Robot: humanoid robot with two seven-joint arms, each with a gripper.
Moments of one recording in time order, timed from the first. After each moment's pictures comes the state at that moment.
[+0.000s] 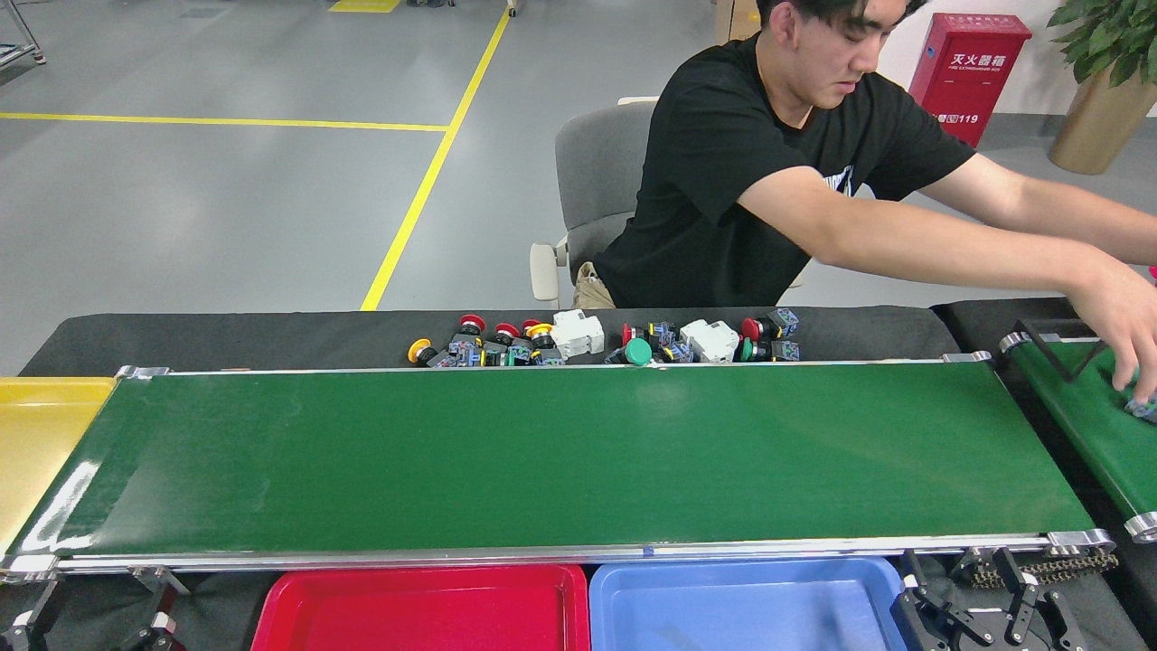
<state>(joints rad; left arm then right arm) 0.32 0.08 0.58 -1.72 -1.41 -0.56 0.05 0.28 -0.36 0.07 -1.66 1.09 0.10 -0.16</state>
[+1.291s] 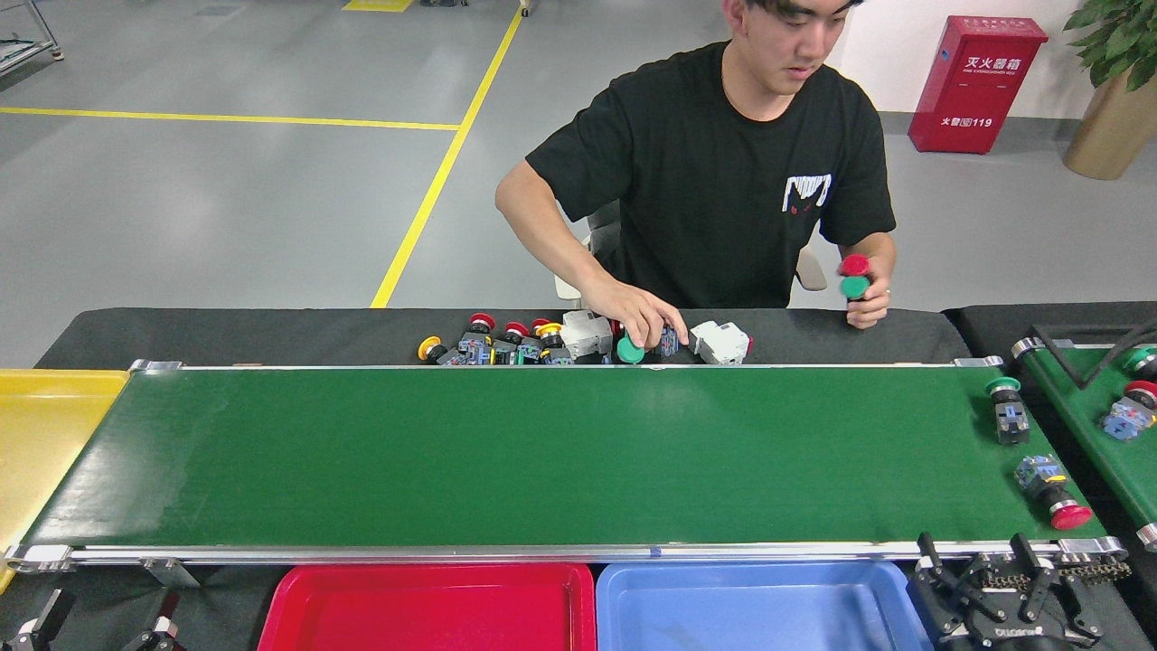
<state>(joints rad) 0.31 0.08 0.59 -1.68 -1.41 -0.55 0.05 0.13 -0.36 -0.02 -1.49 1.08 0.09 -0.05</state>
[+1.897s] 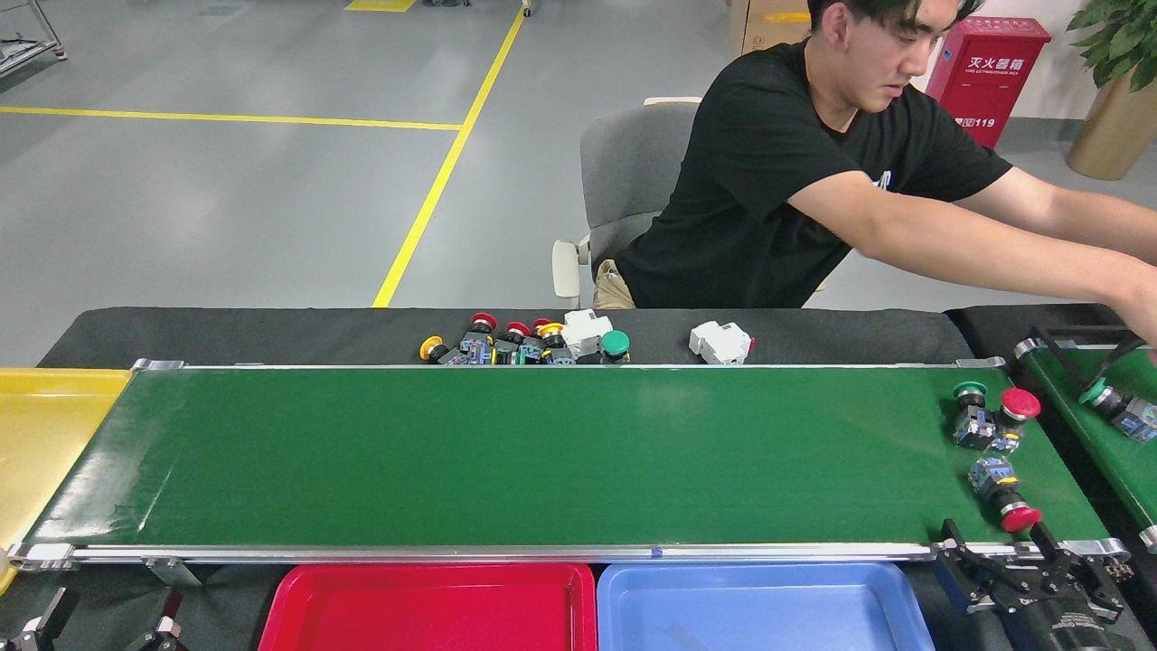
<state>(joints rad) 0.31 0.09 0.59 -1.68 -1.41 -0.56 0.05 0.08 -0.37 -0.06 -1.42 1.08 -0.02 0.07</state>
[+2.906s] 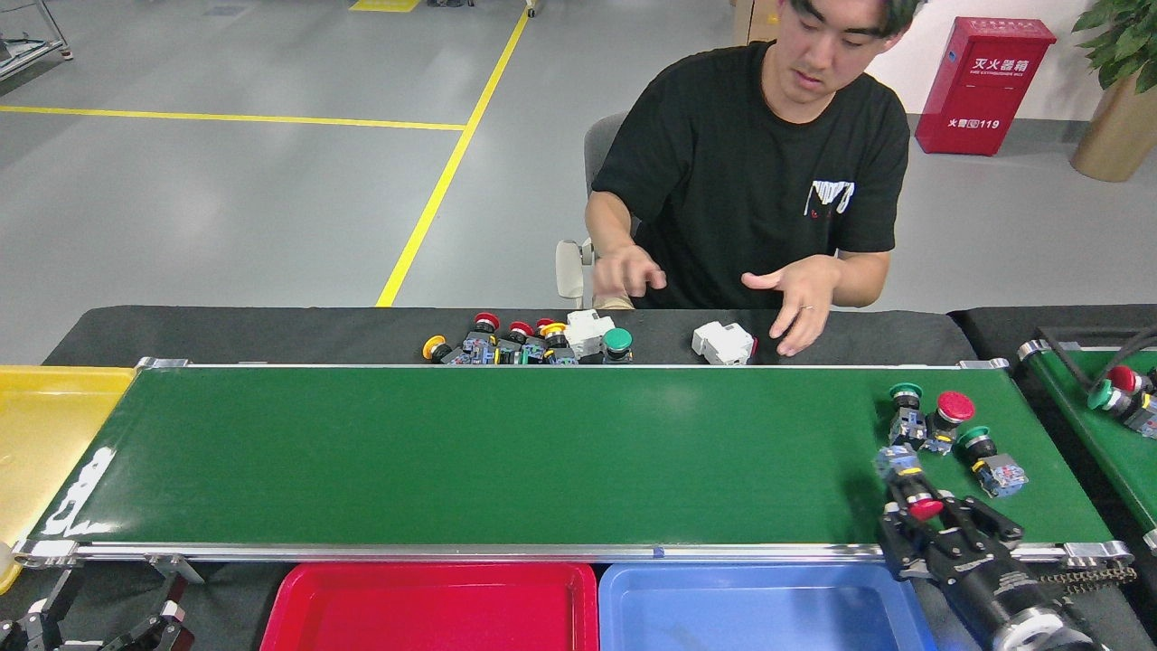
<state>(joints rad) 0.28 0.09 0.58 -1.68 -1.41 -0.56 0.04 0.04 -0.36 0.15 -1.59 1.12 -0.40 0.05</state>
